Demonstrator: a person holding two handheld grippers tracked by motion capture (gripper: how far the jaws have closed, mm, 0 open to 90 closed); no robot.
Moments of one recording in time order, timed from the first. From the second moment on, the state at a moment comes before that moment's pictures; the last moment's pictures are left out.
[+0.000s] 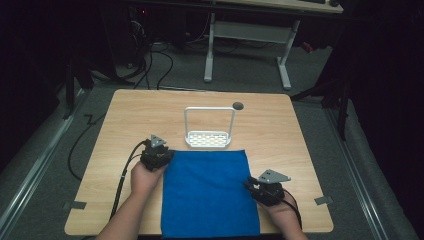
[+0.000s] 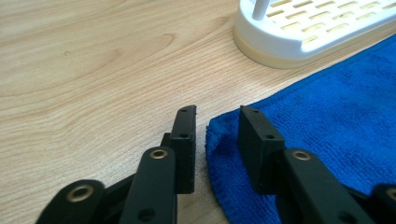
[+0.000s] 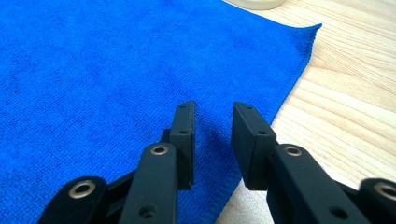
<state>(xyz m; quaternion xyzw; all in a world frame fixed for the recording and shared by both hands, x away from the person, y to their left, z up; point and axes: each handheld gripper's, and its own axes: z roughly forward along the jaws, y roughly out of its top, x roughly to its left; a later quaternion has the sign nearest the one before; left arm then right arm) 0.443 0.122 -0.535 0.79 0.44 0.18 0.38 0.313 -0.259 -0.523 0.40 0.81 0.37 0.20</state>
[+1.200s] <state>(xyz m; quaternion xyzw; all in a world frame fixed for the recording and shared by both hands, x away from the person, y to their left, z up) 0.442 0.129 -0.534 0.79 0.44 0.16 0.40 0.429 -0.246 -0.531 0.51 0.76 0.34 0.22</state>
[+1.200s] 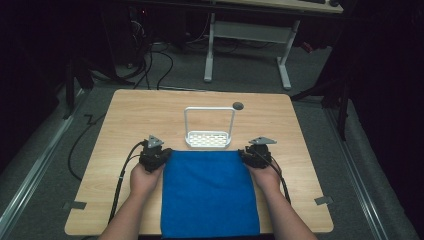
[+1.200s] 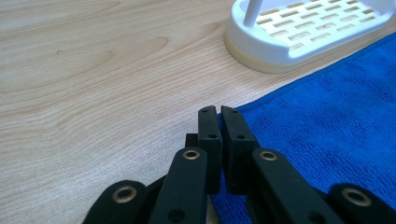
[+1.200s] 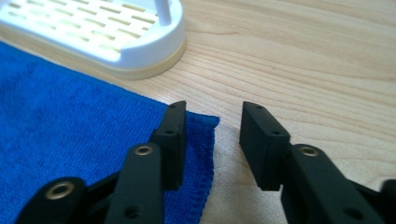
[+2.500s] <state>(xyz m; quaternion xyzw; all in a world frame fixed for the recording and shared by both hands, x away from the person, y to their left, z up) 0.372 0.136 -0.453 0.69 0.36 0.26 0.57 0.338 -0.253 -0.441 0.38 0.70 0.50 0.32</state>
